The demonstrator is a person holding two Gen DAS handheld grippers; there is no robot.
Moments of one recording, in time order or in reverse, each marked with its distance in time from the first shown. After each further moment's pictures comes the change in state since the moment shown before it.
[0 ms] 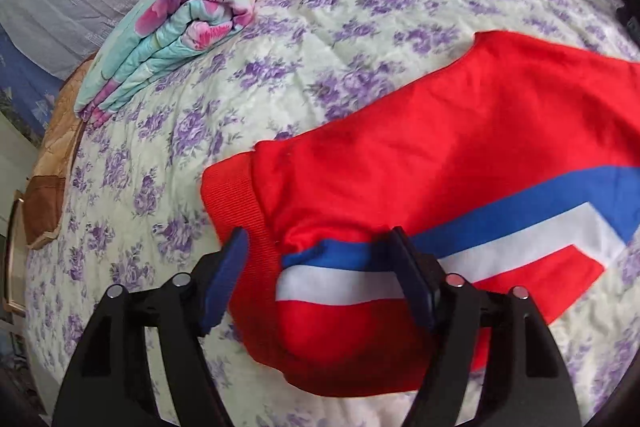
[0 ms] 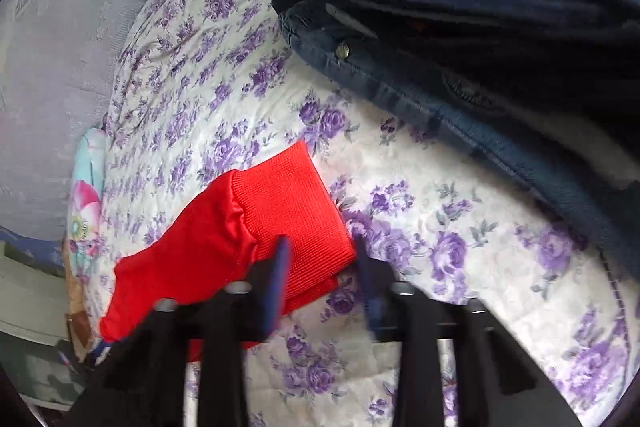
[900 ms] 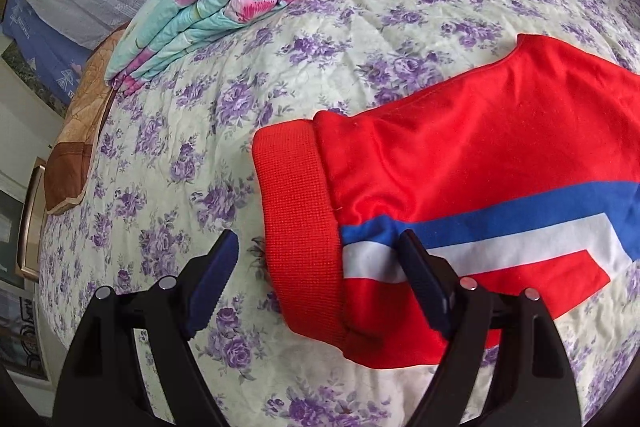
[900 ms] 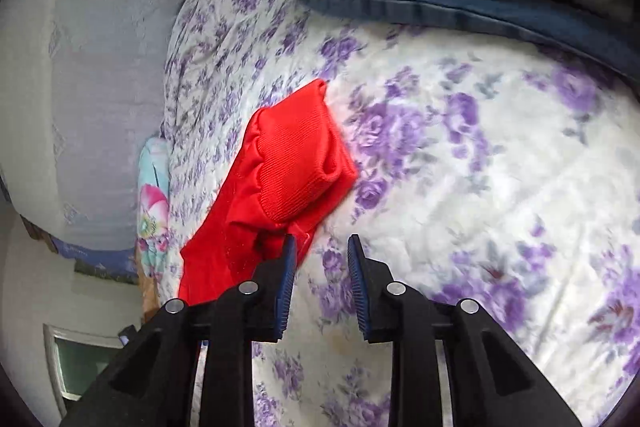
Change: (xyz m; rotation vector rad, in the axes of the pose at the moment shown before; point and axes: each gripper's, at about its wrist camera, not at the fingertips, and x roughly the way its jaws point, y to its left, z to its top) left arm -0.011 0.019 -0.003 -0.086 0.081 0.058; right arm 0.004 -0.004 -0.044 0.026 0.011 0.201
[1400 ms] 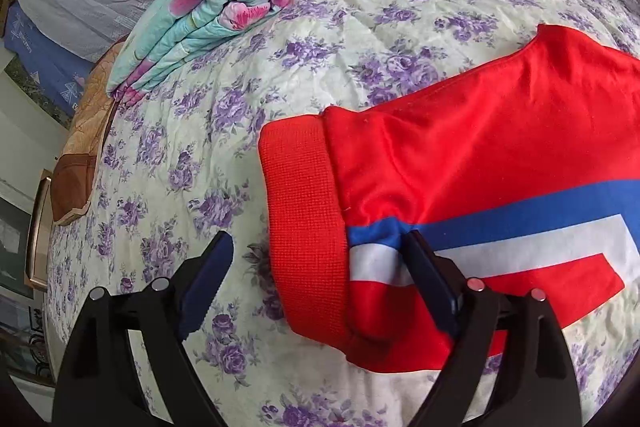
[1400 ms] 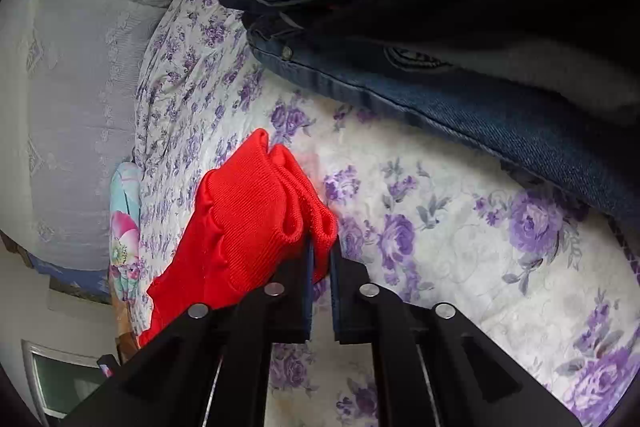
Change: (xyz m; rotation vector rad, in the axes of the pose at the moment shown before) left arm -0.001 -0.011 0.000 0.036 -0.025 0.029; right arm -0.025 -0.024 0.035 0.040 -0.099 -0.066
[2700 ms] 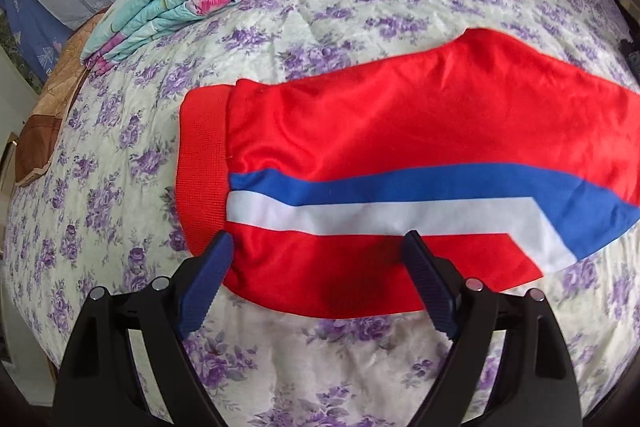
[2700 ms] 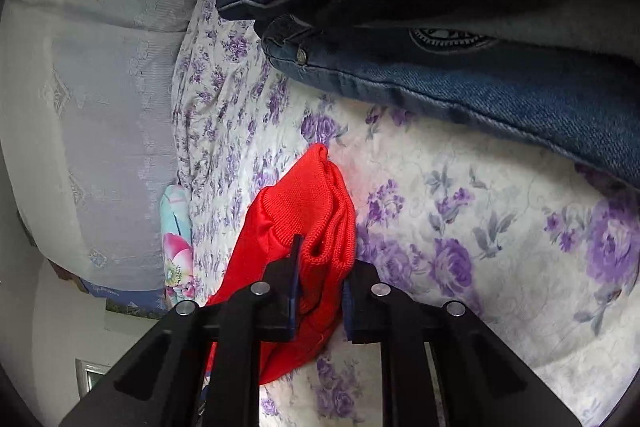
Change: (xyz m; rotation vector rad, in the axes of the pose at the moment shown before) left arm -0.025 -0.045 -0.024 -0.095 0.008 -0.148; right arm 0.026 -0.002 0.009 0.106 0.040 0.176
